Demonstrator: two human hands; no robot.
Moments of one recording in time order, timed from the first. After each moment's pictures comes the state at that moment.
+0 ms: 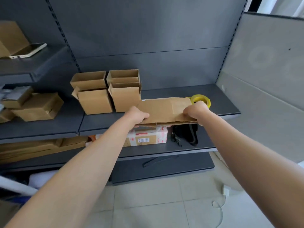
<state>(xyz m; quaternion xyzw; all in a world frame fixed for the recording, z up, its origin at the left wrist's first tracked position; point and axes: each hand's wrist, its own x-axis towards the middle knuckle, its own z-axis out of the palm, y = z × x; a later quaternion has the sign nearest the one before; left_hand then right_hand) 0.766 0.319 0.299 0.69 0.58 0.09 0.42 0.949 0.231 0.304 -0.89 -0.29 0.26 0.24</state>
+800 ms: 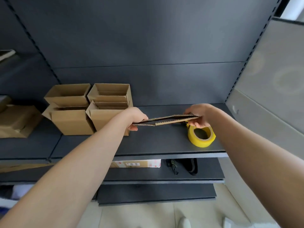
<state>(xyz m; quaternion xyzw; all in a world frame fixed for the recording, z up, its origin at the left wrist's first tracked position) 0.910 0.470 0.289 0.69 0.62 -0.06 0.38 1.118 0.380 0.295 -0.81 -0.23 0.50 0.20</state>
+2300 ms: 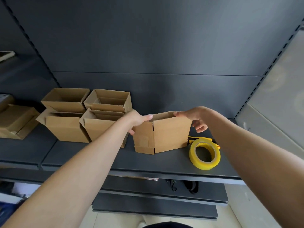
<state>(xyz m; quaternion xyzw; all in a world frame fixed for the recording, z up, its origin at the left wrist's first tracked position) 0.954 0.524 0.265 0.64 0.67 0.01 0.38 1.168 0.465 0.279 -0.82 -0.32 0.47 0.10</state>
